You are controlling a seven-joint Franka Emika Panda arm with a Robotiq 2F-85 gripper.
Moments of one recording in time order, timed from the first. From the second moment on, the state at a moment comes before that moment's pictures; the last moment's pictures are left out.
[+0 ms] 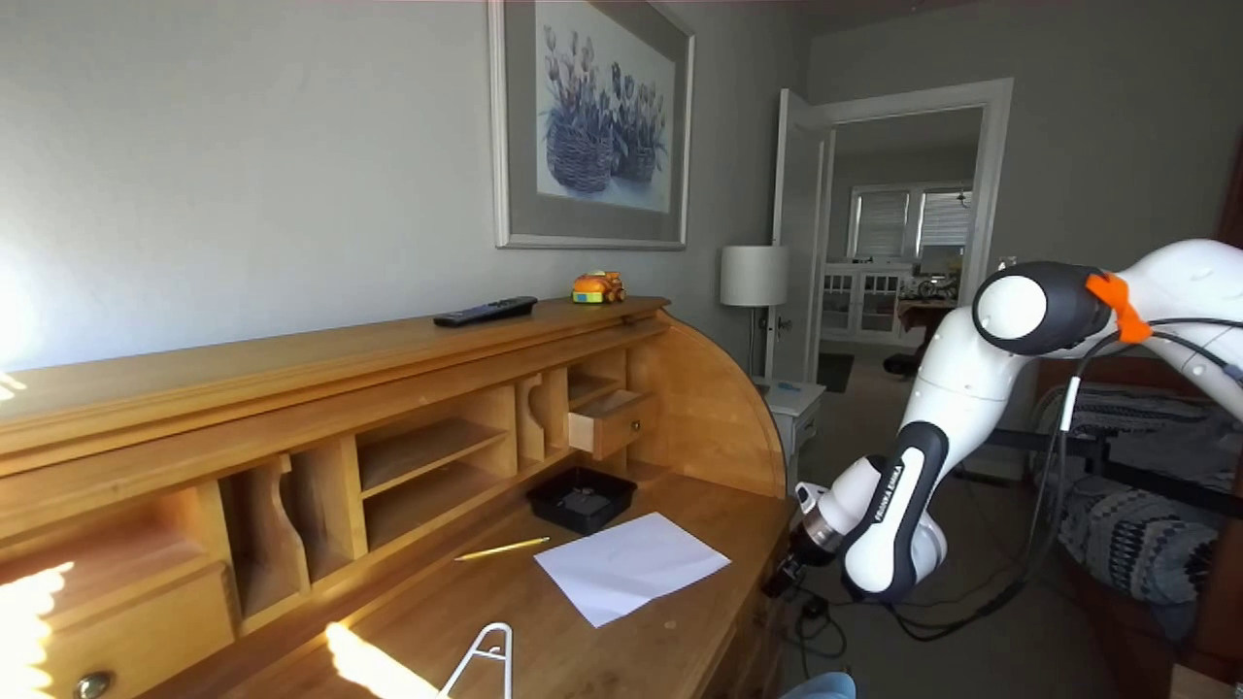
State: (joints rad) arm -0.41 0.93 0.13 -2.07 -0.31 3.55 -0.26
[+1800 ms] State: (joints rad) arm -0.50 0.19 0.48 -2.55 0.16 2.80 -0.46
